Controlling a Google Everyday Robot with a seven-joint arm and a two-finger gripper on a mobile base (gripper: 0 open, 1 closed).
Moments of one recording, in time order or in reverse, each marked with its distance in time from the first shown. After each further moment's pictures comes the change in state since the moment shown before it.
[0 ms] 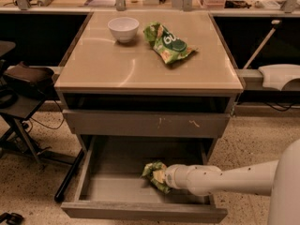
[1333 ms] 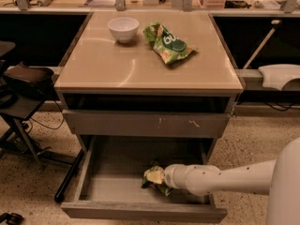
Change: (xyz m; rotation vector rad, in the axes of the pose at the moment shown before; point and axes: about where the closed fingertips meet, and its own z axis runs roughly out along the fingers) arm 0.001 -0.001 0.003 -0.002 0.000 0.005
